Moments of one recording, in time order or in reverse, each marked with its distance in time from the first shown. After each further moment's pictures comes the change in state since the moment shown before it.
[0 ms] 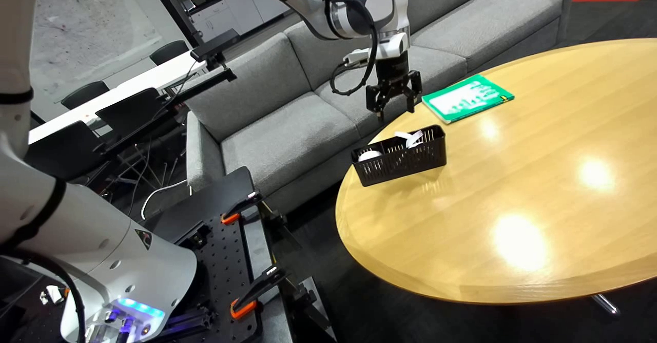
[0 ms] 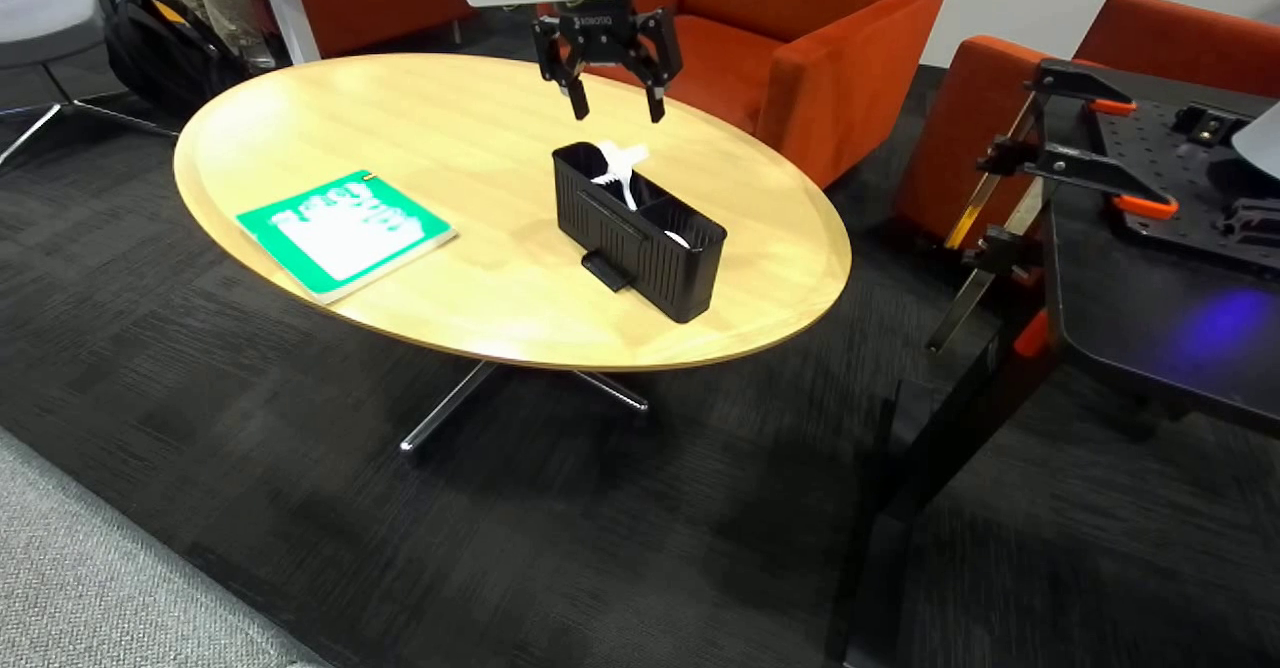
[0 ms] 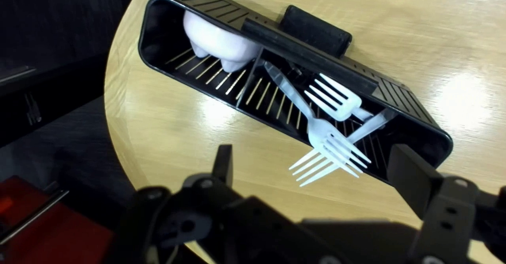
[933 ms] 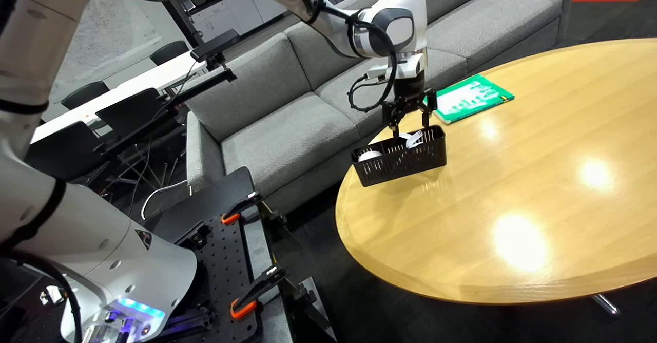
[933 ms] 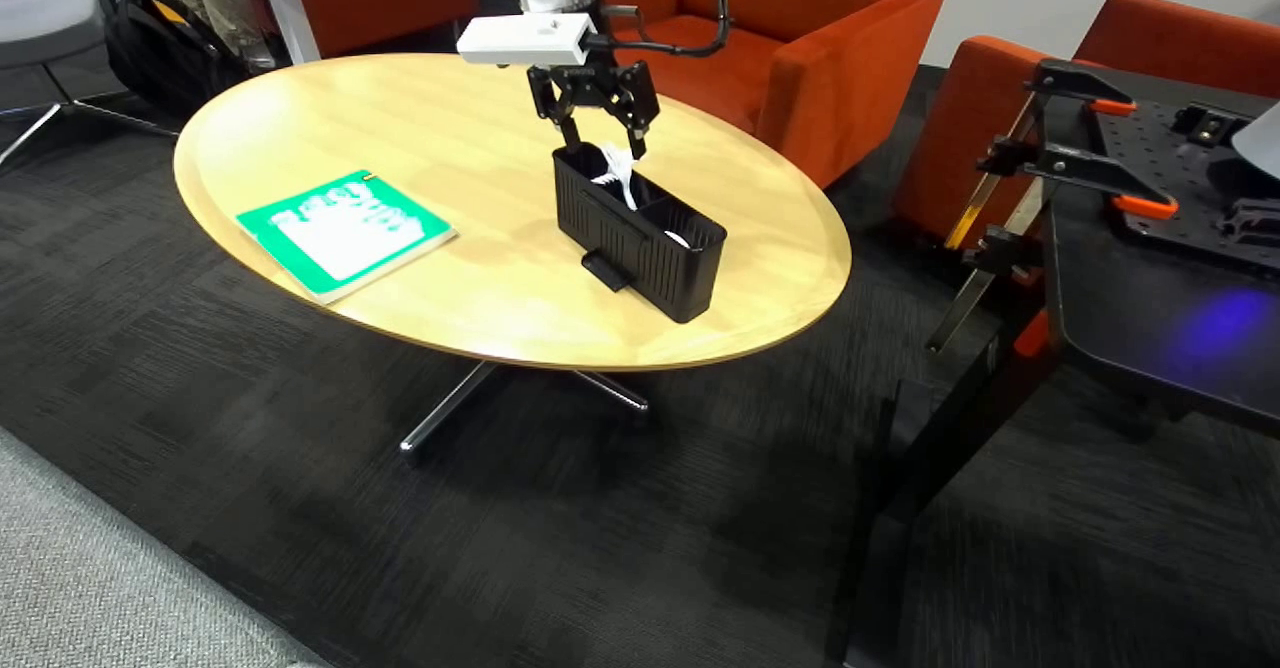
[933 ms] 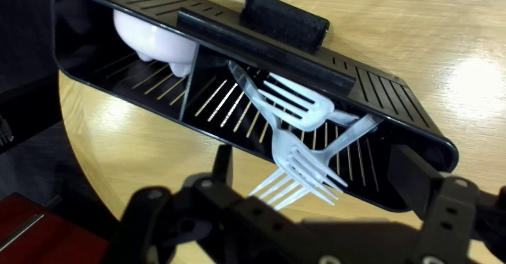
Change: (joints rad) arm -0.007 0.191 -0.030 0.198 0.030 -0.020 0.030
